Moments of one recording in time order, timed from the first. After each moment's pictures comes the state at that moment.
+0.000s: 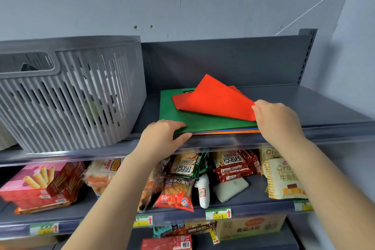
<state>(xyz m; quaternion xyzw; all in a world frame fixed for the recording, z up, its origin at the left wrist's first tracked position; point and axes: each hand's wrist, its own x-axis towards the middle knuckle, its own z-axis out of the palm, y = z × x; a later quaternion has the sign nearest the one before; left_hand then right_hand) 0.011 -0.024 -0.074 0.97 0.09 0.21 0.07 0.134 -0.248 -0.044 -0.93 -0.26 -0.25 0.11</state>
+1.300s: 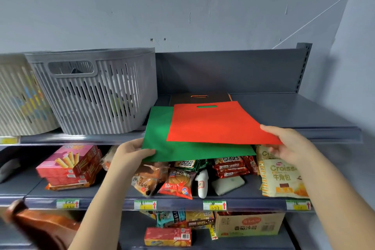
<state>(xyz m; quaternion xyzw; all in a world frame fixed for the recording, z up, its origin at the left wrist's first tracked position) -0.111 -0.068 -0.067 0.65 0.31 0.24 0.65 0.118 -0.318 -0.059 -0.68 -0.04 0.22 0.70</state>
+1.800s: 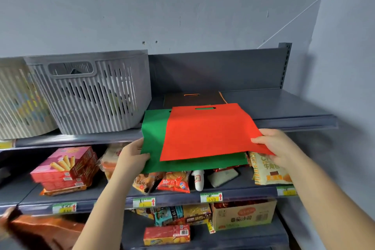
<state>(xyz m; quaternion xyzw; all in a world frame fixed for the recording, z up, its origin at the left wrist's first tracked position) -0.120 -0.072 -0.083 0.76 0.32 0.23 0.51 0.082 -0.325 -0.081 -0.72 -0.10 0.18 0.66</state>
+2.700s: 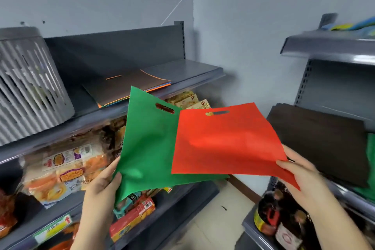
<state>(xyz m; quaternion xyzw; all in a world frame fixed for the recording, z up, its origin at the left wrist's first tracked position) -0.218 -0.065 -0.160 0.67 0.11 0.11 0.73 -0.222 -0.440 -0.166 -0.58 0.07 -0.08 0.81</state>
